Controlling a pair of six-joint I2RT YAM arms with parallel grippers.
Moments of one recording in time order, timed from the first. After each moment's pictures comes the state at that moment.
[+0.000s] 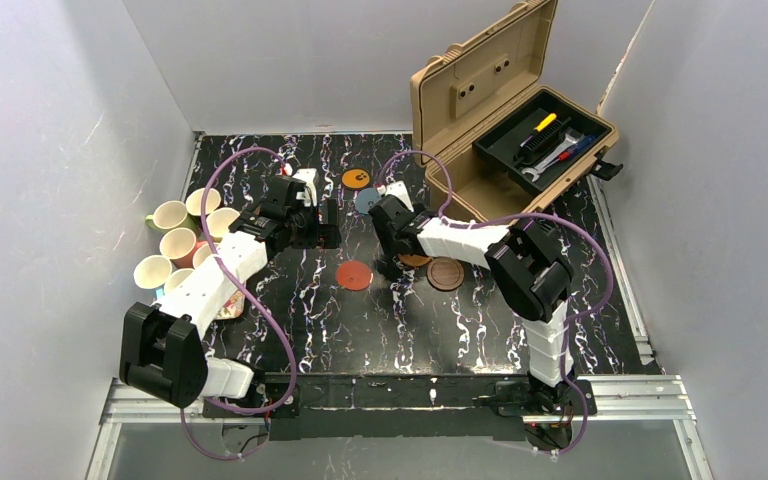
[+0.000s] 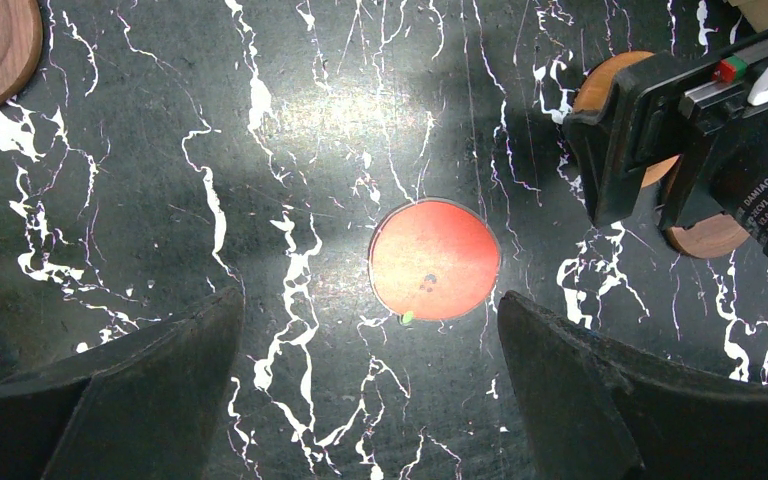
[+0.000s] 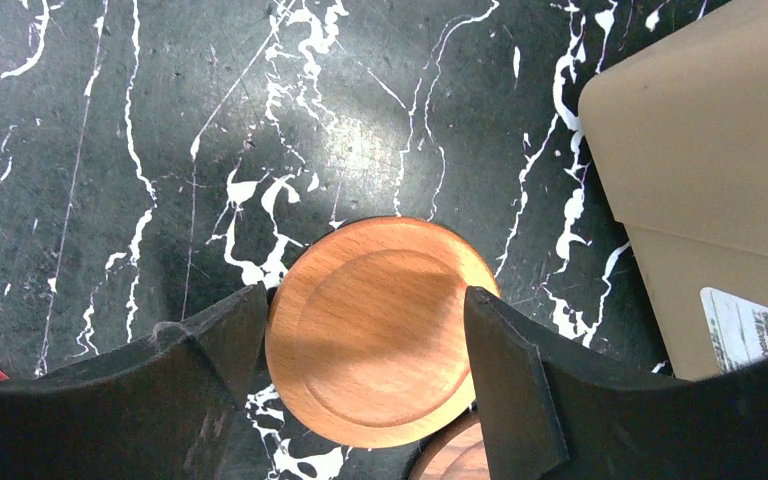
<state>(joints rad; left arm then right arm) -0.37 1.34 1.02 -0.52 0.04 -0.28 0.83 2.01 1.36 -0.35 0.48 0.32</state>
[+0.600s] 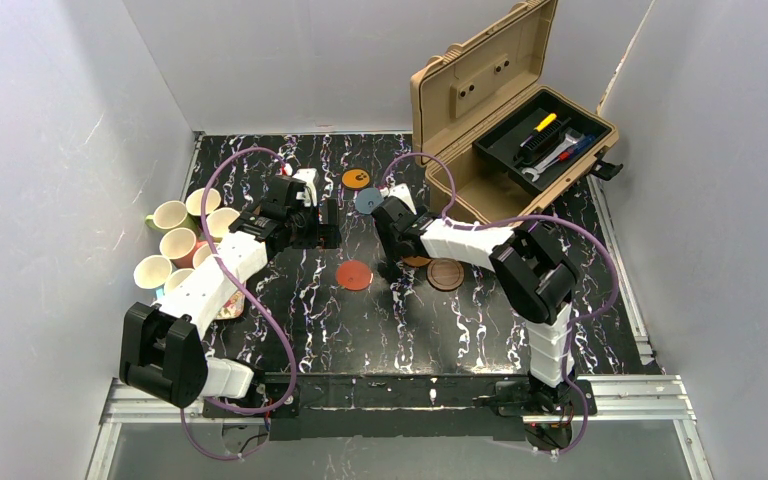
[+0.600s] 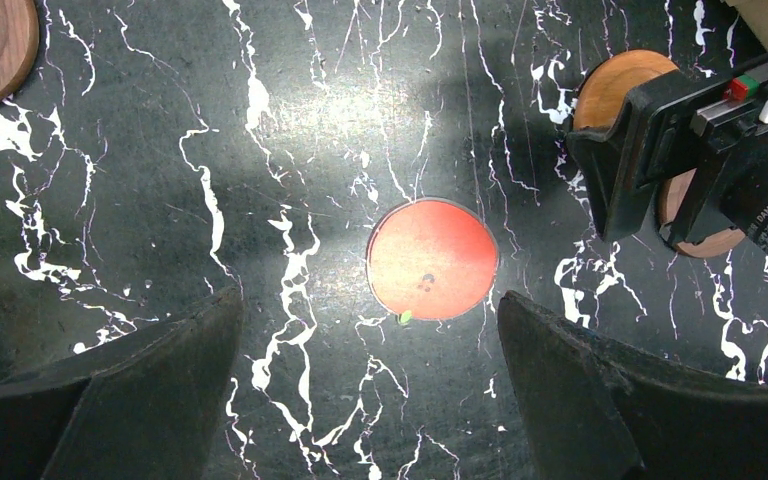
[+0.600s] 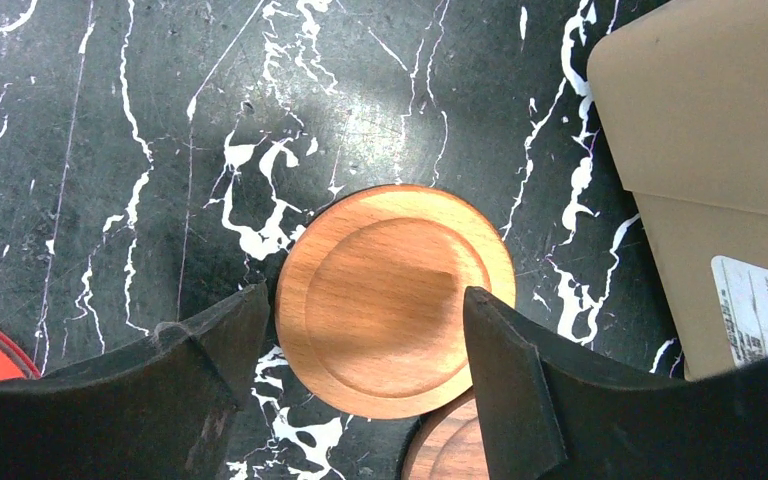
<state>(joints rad) -0.37 1.34 1.02 -0.52 0.04 -0.29 0.83 1.97 1.32 -0.37 0.46 0.35</state>
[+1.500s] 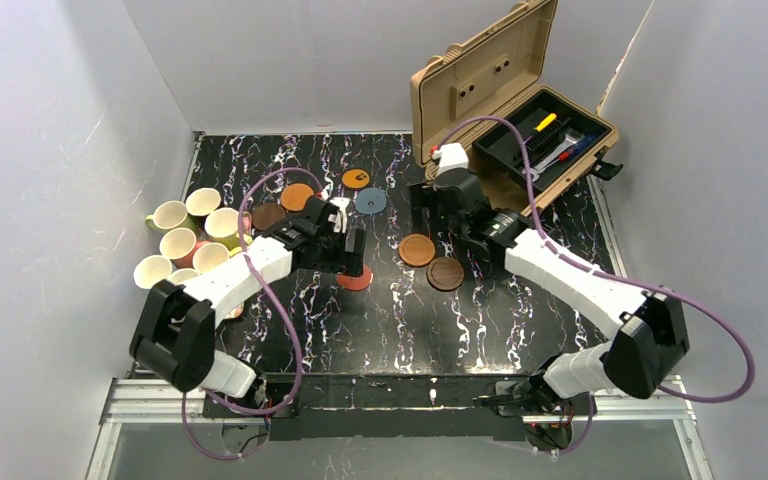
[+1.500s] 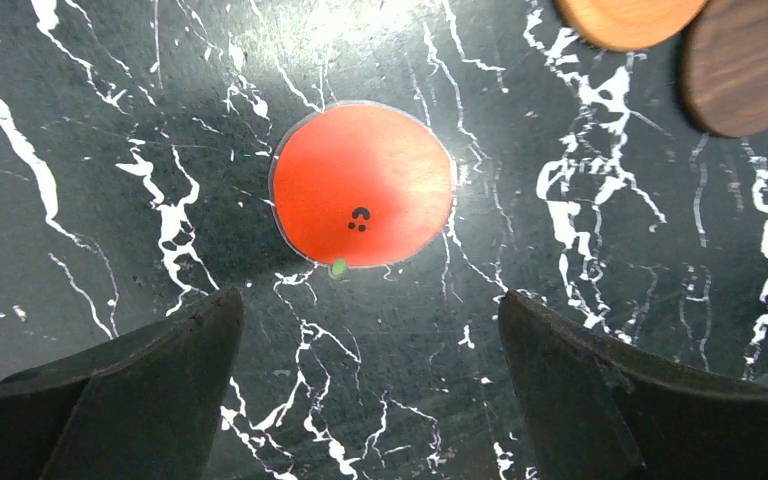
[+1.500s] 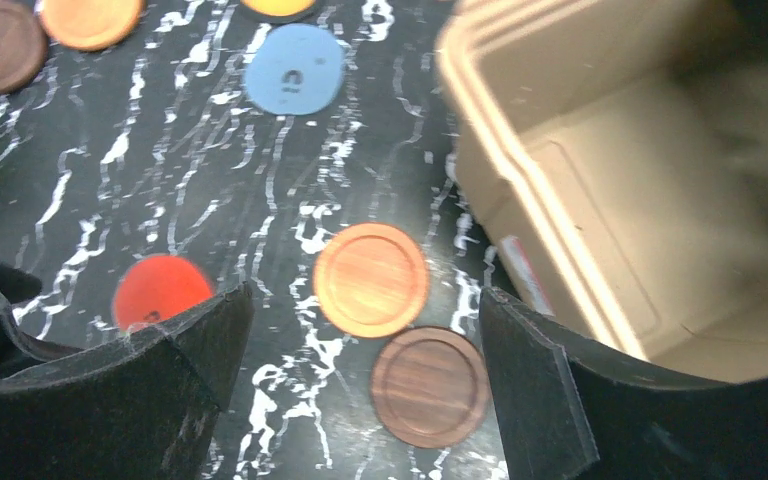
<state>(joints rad) -0.54 1.40 0.94 -0.51 0.07 -0.30 0.78 1.41 1.19 -0.34 0.34 0.28</state>
